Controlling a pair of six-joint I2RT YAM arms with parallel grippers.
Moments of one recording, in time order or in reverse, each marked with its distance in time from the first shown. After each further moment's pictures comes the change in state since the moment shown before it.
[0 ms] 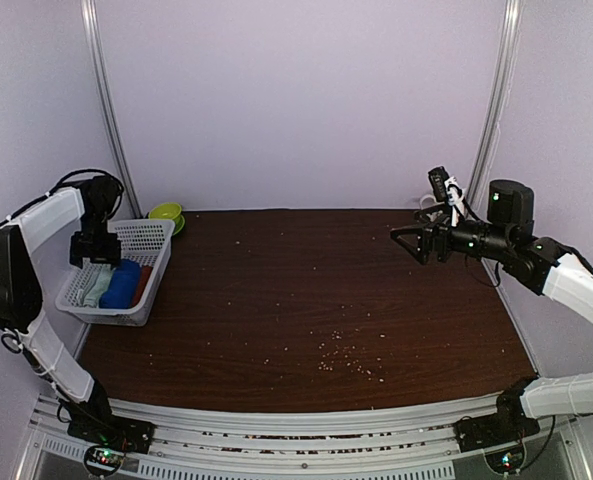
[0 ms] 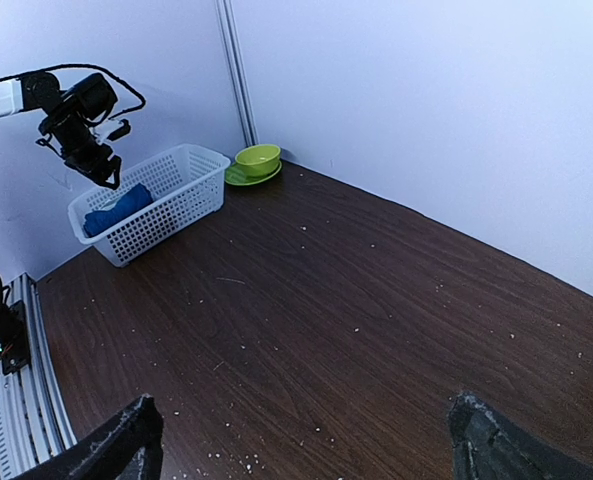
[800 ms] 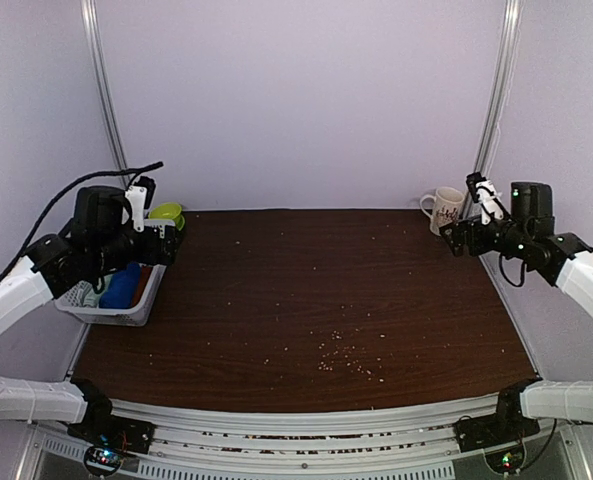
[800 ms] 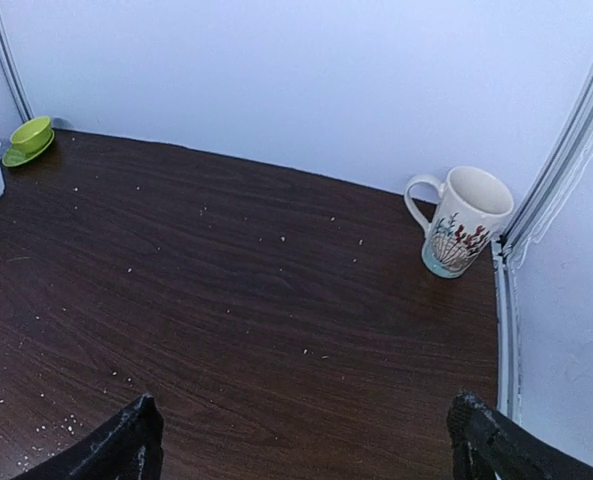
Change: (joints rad) left arm -0.575 -0.645 -0.446 0.632 0.153 0.114; right arm -0.230 -0.039 0.042 -0.263 0.351 -0.110
